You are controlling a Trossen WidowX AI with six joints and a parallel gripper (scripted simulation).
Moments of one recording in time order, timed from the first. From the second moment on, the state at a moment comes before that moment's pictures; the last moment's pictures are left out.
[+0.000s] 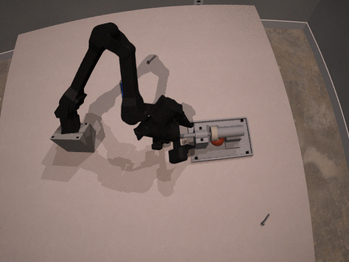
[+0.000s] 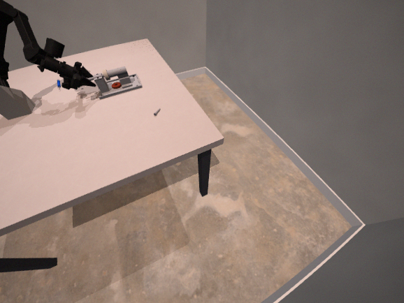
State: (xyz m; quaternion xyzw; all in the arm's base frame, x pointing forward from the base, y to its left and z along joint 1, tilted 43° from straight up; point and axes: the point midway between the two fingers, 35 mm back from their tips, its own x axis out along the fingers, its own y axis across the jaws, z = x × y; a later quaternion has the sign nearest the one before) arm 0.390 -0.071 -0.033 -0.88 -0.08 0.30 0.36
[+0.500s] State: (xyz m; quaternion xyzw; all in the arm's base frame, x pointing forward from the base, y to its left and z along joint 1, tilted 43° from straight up) arm 0.347 -0.094 -0.008 -0.88 -0.07 0.30 0.36
